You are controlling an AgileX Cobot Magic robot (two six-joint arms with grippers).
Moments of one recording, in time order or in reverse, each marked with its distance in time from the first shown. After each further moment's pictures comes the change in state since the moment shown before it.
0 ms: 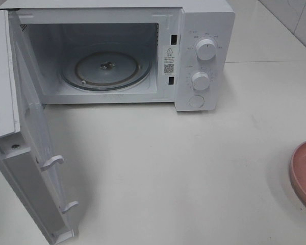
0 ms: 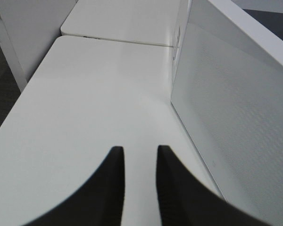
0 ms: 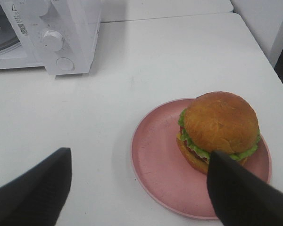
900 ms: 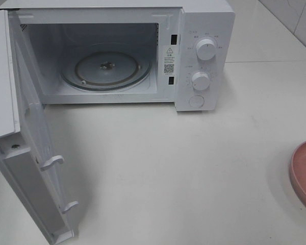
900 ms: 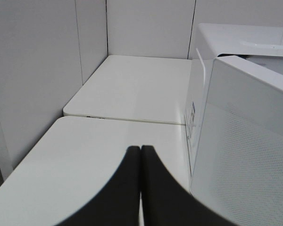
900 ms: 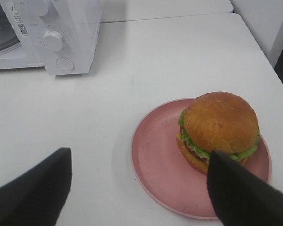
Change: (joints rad) left arm 0.000 0.508 0.374 0.072 -1.225 -0.038; right arm 0.000 0.000 0.000 0.000 -0.001 0.000
